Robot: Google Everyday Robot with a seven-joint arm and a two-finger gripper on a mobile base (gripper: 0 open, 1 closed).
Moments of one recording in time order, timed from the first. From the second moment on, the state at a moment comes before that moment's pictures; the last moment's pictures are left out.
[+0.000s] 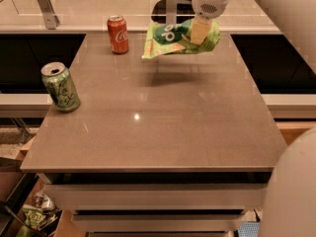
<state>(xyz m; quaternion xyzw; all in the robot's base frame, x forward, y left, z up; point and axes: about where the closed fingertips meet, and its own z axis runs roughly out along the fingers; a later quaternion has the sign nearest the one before) 0.708 -0.128 0.957 -0.59 0.77 -0.14 0.22</state>
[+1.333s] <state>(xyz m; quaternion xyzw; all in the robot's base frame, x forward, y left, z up) 0.763 -0.103 0.913 -0.62 0.74 -0.14 0.21</state>
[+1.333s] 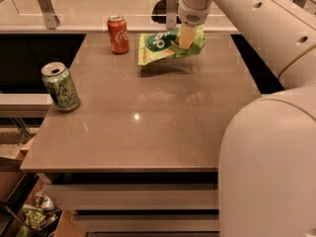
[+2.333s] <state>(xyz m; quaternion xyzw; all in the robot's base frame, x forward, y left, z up) 0.775 -0.100 0.902 -0.62 0.74 -0.16 0.22</state>
